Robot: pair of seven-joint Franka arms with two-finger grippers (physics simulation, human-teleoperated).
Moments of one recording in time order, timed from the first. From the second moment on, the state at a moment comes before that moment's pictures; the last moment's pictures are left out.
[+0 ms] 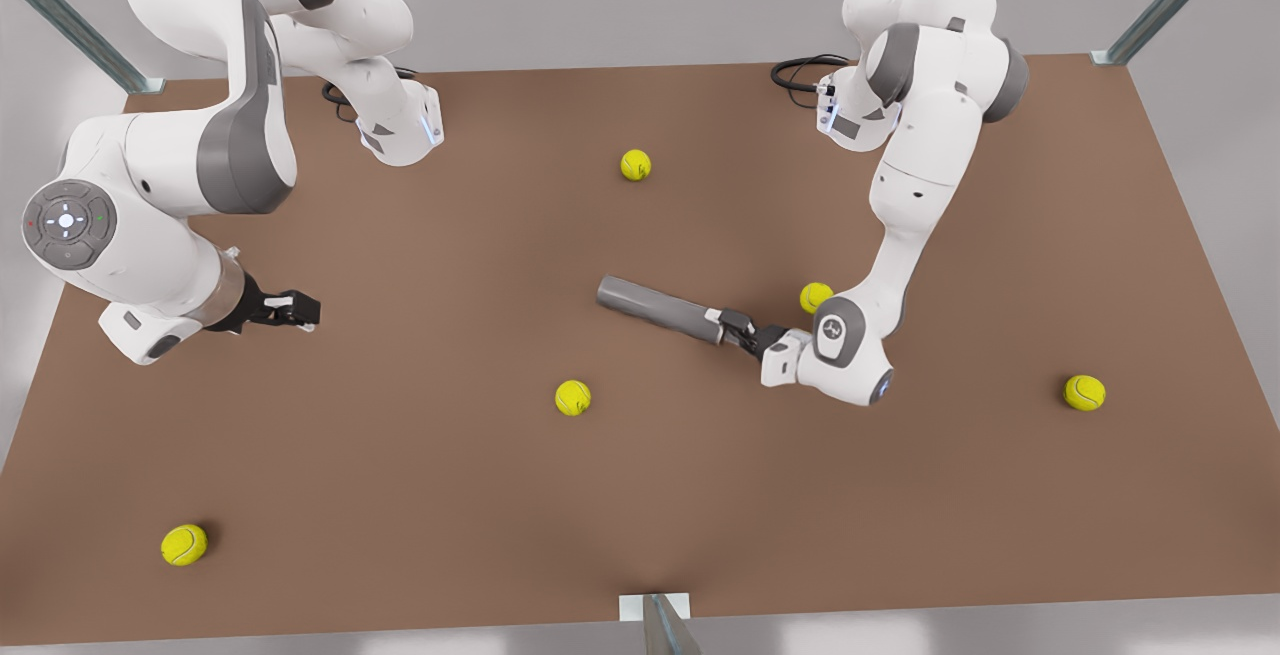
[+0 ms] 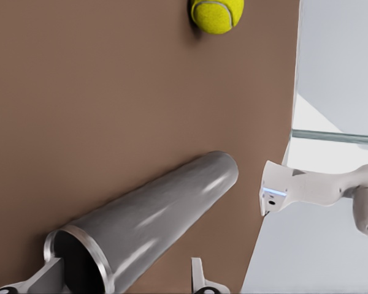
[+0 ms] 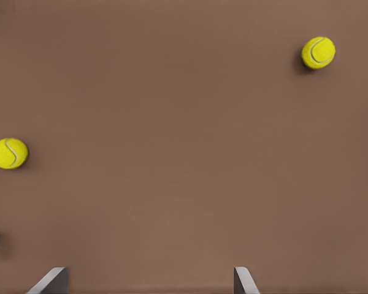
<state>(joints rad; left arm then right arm) -0.23 0.82 -0.12 -1.63 -0.93 1.81 0.73 0.19 0.32 -0.10 -1.19 -0.02 1.40 0.07</state>
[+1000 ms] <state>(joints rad) -0.26 0.82 -0.12 -1.68 -1.04 1.80 0.78 0.07 0.33 -0.11 -1.19 0.15 1.40 0.13</state>
